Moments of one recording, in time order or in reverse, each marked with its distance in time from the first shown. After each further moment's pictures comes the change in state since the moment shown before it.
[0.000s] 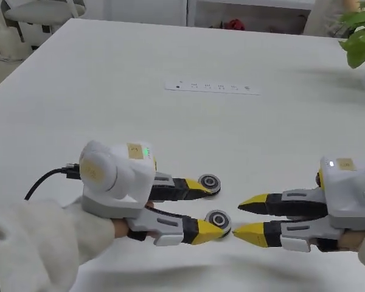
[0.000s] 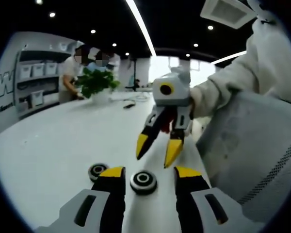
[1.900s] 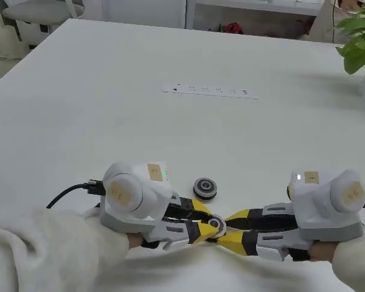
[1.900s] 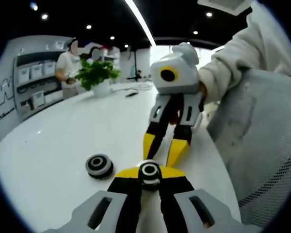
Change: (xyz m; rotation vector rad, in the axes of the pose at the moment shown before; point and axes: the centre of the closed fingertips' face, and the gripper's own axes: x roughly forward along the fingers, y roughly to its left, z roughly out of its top) left arm 0.021 0.012 -0.027 0.058 0.086 0.051; right arm 0.020 -0.004 -0.019 0.022 0.101 -0.051
